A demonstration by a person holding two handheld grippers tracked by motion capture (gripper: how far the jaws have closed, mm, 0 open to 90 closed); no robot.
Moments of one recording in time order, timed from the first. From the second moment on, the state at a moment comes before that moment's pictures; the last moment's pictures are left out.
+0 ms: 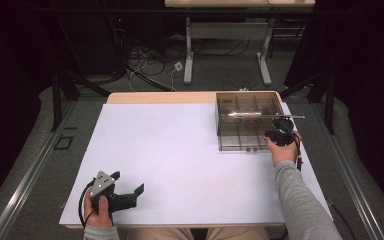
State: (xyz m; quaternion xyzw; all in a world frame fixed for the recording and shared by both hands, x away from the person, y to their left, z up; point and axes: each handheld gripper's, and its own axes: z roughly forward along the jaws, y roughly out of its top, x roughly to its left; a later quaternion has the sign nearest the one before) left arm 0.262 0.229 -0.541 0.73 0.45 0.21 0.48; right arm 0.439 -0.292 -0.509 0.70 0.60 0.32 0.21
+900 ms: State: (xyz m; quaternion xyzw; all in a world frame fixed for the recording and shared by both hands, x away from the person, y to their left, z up) left arm 0.262 0.228 -0.541 0.73 0.45 0.20 0.48; right arm 0.436 -0.289 -0.507 0.69 0.61 0.33 0.21
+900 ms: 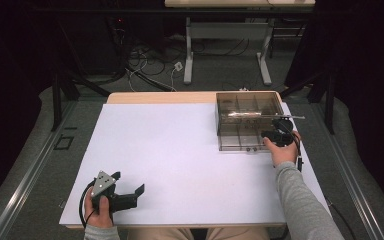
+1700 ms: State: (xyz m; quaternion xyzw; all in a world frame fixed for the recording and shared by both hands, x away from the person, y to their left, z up) left arm 0.263 0.225 -0.541 0.73 0.45 0.20 0.47; right arm 0.389 -0.276 -0.505 0.62 0.64 0.40 0.22
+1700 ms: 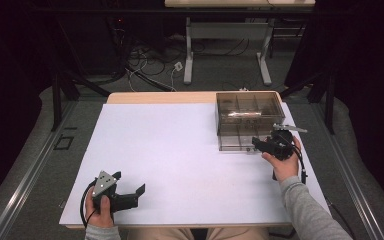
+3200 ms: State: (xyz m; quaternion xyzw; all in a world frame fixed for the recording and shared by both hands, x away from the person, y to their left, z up) left arm 0.262 0.223 -0.541 0.73 0.45 0.20 0.48; right arm 0.275 -0.250 -0.535 0.51 0.71 0.43 0.24
